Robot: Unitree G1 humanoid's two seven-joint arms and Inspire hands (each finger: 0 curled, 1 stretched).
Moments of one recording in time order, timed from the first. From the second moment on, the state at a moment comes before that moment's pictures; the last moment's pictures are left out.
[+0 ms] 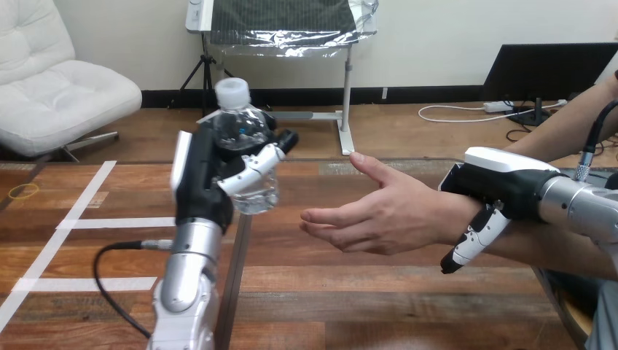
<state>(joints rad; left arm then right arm) -0.40 0.00 0.10 0.62 -0.07 -0.45 -0.08 -0.53 -0.73 0.27 0.43 -0.45 -0.13 0.59</state>
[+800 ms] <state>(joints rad) -0.49 -0.08 0.10 0.84 -0.11 -0.52 -0.10 -0.54 -0.70 0.27 0.39 -0.47 -0.09 0.60</state>
